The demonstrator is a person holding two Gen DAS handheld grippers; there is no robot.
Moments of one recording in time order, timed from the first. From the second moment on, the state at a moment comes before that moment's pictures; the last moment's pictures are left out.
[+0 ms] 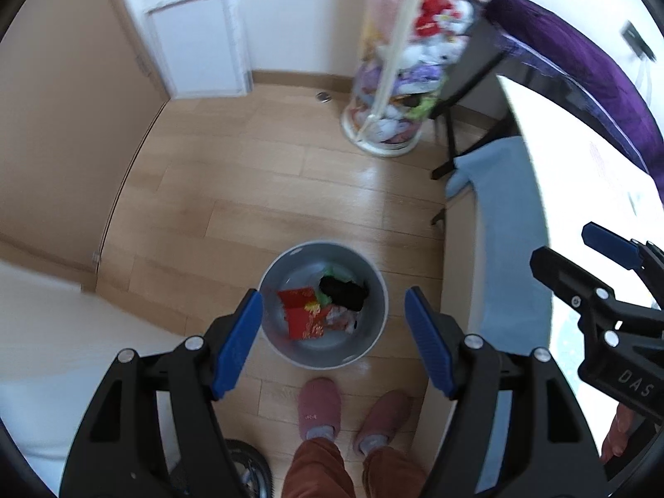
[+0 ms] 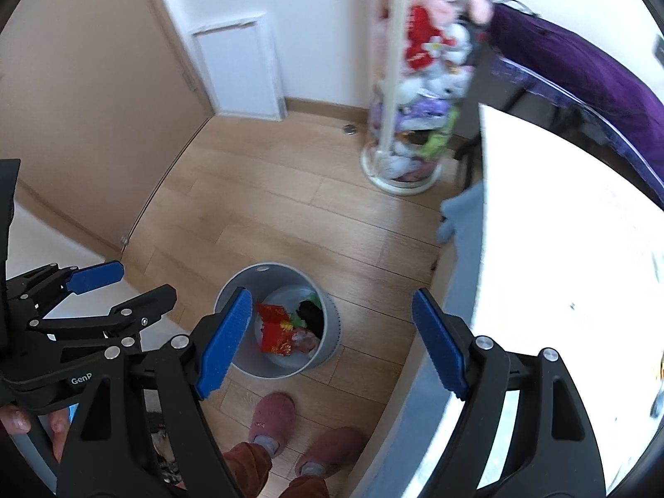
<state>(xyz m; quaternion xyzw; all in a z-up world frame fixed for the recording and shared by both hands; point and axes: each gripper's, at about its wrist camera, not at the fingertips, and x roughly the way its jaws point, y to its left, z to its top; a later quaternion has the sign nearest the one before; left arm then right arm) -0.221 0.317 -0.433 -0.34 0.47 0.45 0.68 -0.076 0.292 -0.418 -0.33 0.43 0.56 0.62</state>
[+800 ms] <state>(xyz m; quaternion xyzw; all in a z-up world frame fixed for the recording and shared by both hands) -0.010 0.223 -0.347 -0.14 0.49 0.20 0.84 0.080 0.061 -0.327 -0.12 0.46 0.26 0.84</state>
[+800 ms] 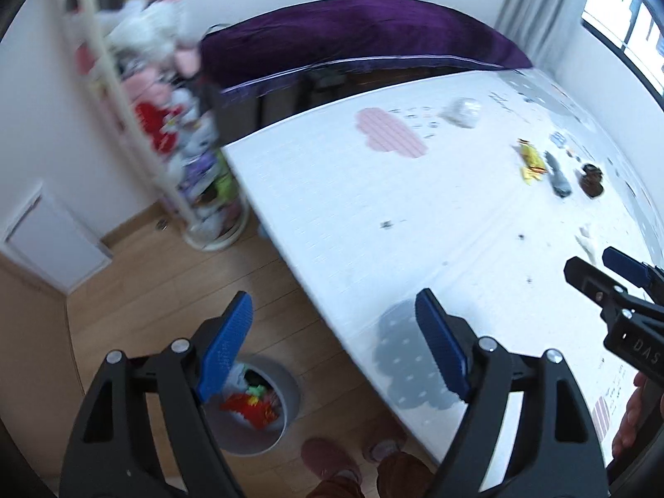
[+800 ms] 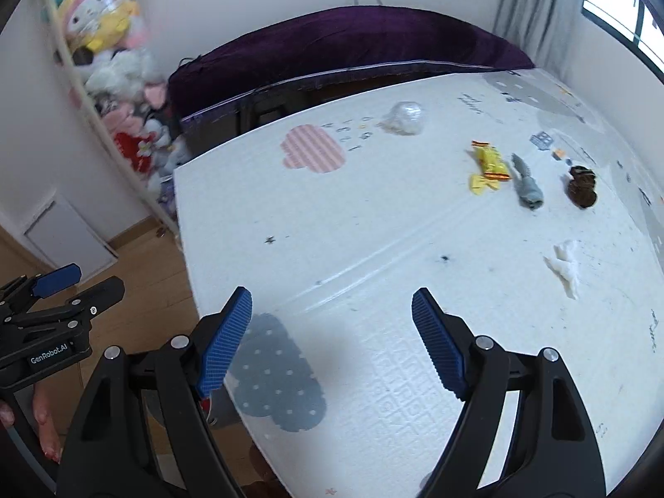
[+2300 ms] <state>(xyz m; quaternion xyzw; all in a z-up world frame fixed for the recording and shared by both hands) 0.458 0.194 -0.470 0.05 0.50 -0.03 0.86 0.462 0.015 -0.455 -0.04 0.49 0.06 0.87</state>
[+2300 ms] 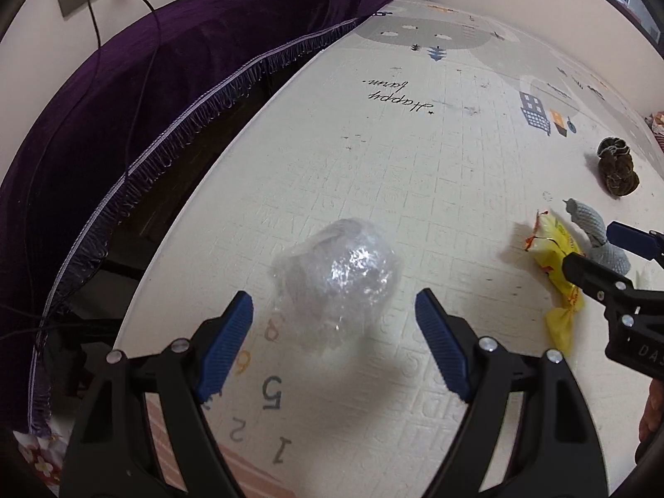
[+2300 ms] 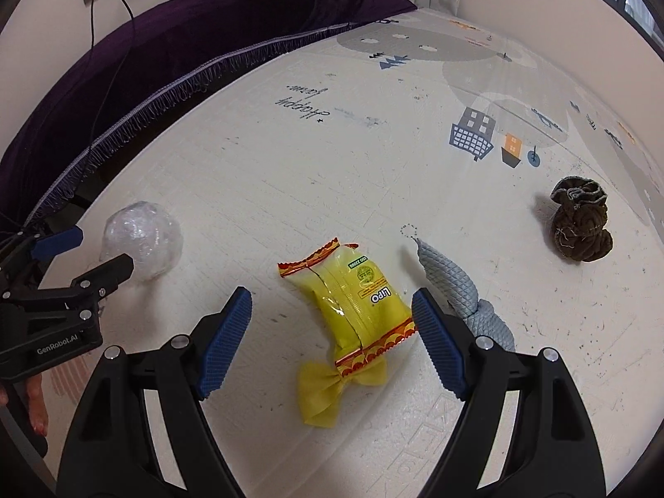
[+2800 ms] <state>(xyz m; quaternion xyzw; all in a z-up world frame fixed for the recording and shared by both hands) 0.476 0.189 -0.505 0.03 0.52 -0.07 0.85 0.476 0.013 -0.489 -0.05 0.52 0.07 0.85</state>
